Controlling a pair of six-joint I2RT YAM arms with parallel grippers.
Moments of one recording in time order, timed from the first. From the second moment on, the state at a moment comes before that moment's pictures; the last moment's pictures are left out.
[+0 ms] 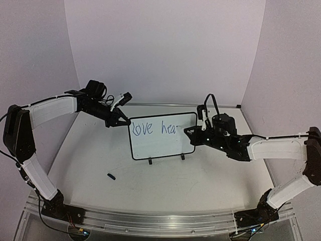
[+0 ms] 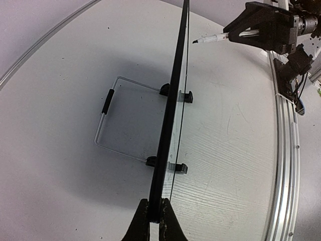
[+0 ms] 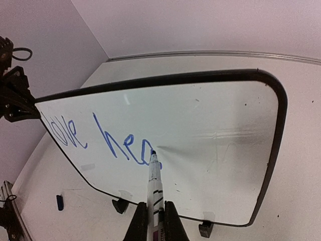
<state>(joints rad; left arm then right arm) -0.42 1.66 1.35 -0.56 0.73 0.47 0.77 1.43 0.77 0.30 0.07 0.44</state>
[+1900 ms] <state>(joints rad) -0.42 1.66 1.35 -0.56 0.73 0.47 0.77 1.44 0.74 0.29 0.11 0.47</state>
